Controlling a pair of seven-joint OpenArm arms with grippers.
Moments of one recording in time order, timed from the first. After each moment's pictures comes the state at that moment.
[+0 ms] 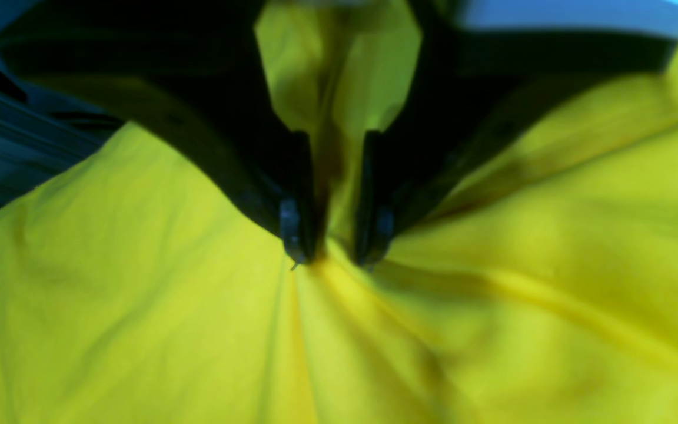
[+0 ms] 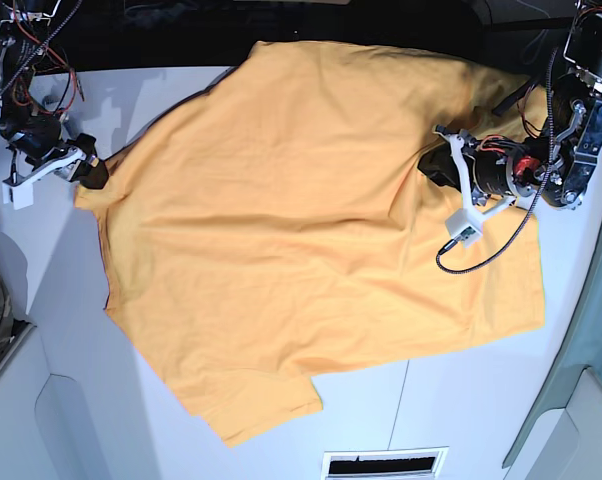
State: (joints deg) left arm -0.6 -32.4 16.4 75.7 -35.9 -33.2 51.6; right arm -6.6 10.9 28.9 74.1 37.0 27.5 -51.4
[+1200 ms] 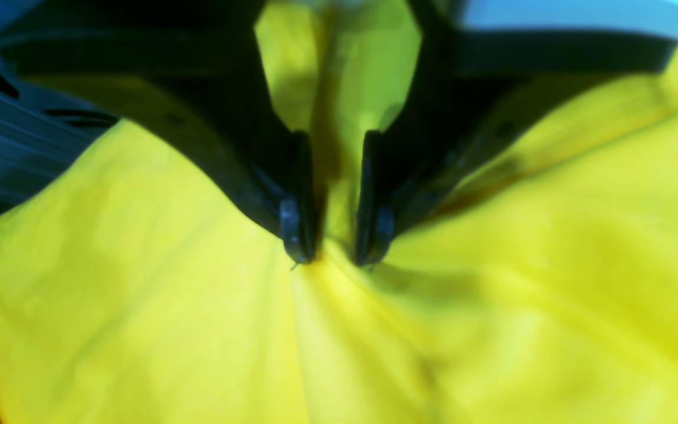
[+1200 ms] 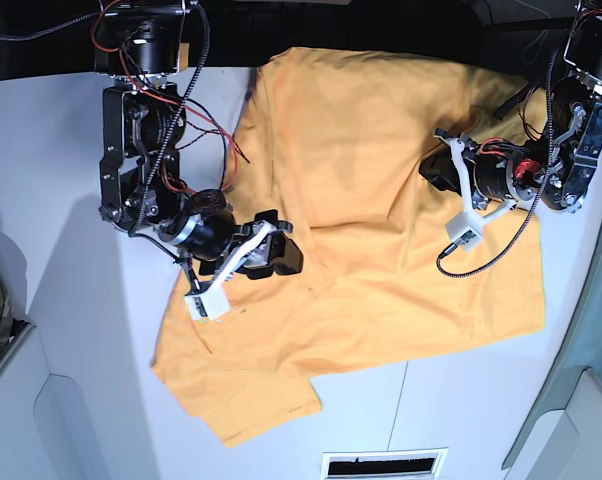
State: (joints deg) left arm -0.6 -32.4 16.4 75.6 -34.8 -32.6 50.9; right arm 5.9 -6.8 5.3 80.5 26.9 28.4 -51.6
